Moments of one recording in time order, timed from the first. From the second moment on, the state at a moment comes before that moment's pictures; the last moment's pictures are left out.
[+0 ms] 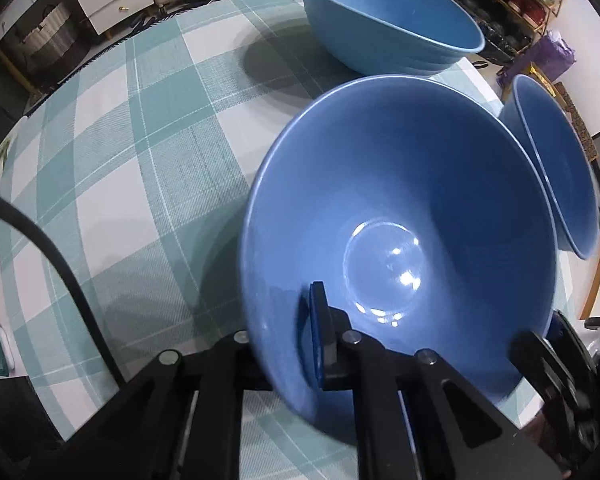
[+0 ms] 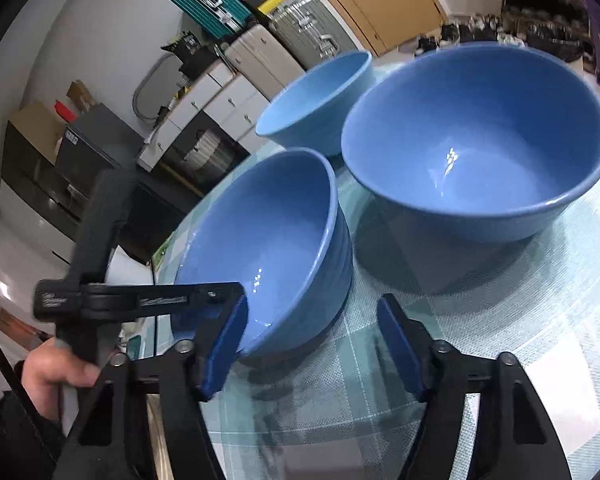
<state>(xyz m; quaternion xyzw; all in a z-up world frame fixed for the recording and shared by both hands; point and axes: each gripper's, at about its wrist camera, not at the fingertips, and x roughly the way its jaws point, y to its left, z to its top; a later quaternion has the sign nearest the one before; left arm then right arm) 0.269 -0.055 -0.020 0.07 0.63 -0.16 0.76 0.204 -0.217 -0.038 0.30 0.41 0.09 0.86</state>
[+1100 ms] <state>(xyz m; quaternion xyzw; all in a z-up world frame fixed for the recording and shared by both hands) 0.140 -0.066 0.006 0.06 0.63 -0.24 0.74 0.128 -0.244 -0.007 0.24 0.44 0.10 0.86</state>
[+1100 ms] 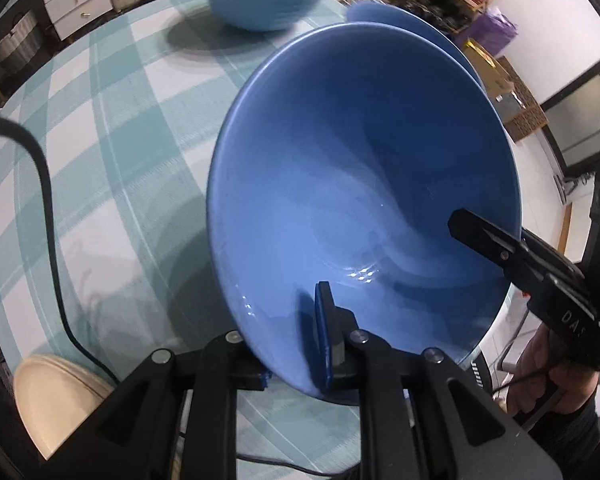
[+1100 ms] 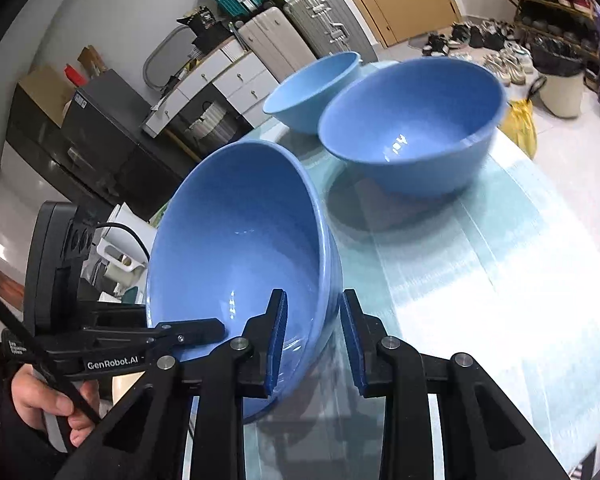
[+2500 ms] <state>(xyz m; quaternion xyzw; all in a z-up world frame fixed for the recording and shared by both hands) 0.070 -0.054 0.067 -0.04 0.45 -0.17 0.88 0.018 -0.239 0.093 0.03 0.14 0.07 0.99</state>
